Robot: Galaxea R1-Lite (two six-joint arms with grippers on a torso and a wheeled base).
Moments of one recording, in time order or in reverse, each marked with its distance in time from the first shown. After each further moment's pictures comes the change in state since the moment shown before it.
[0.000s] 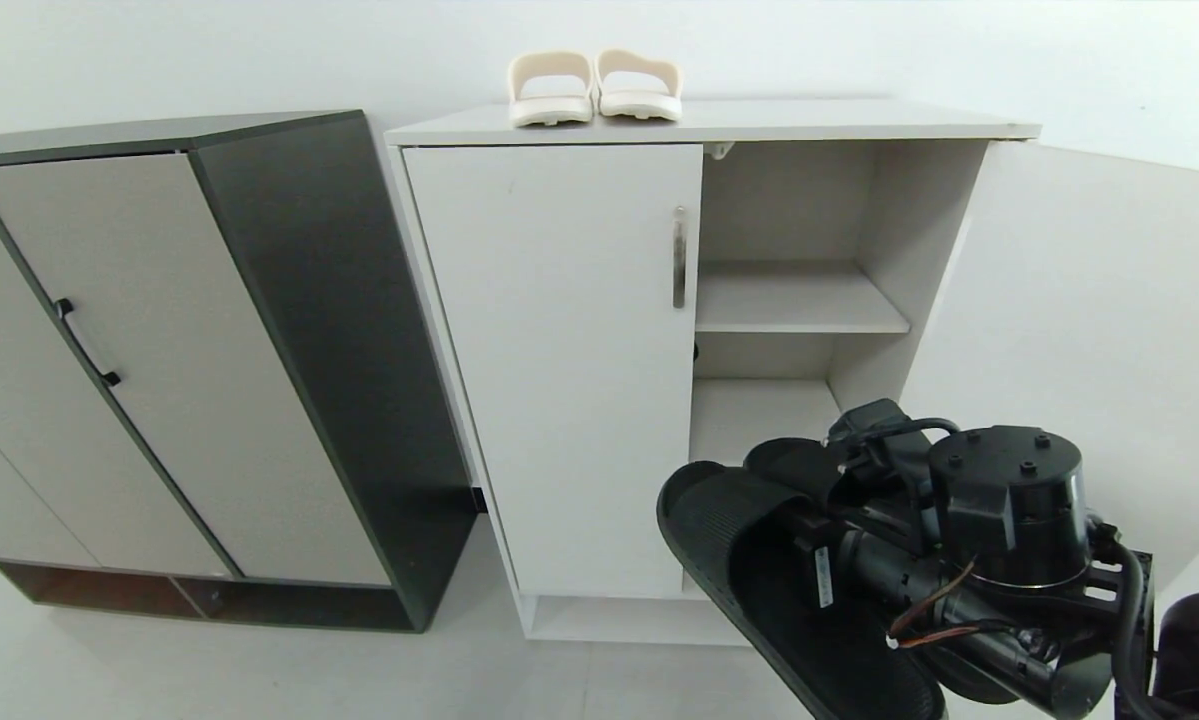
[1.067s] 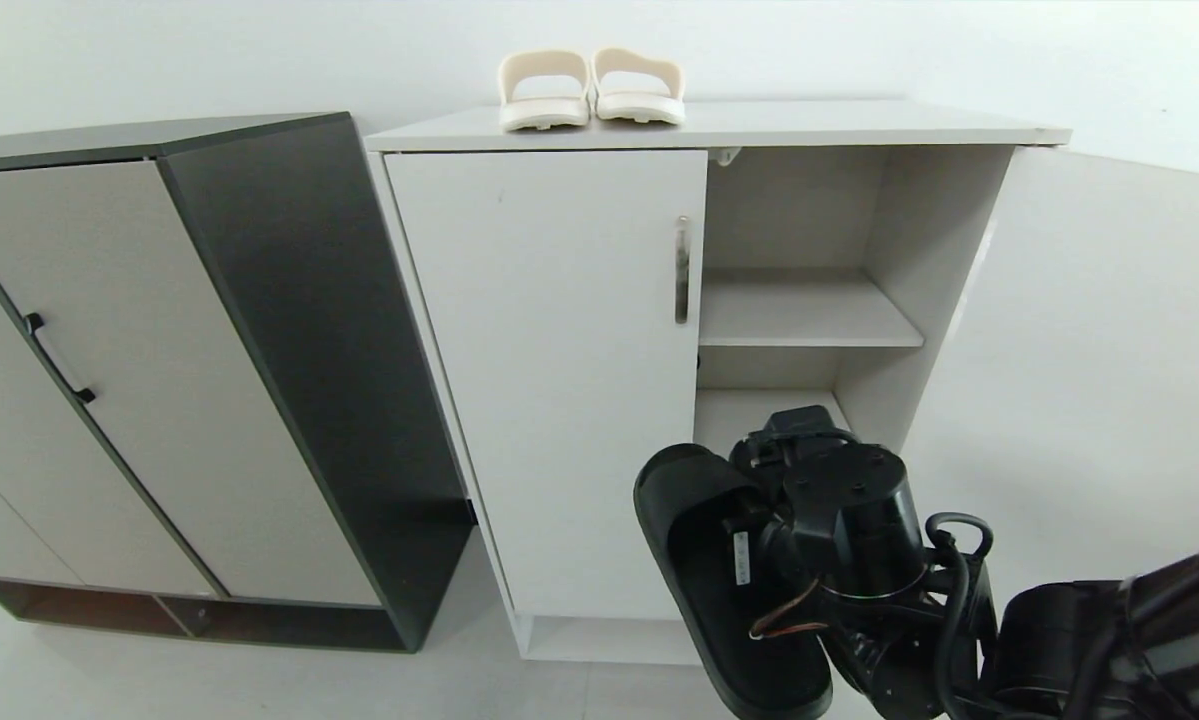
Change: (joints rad) left arm 0.000 0.001 0.000 -0.002 0.000 0.001; right arm 0.113 0.186 -0.167 0.003 -0.323 0.109
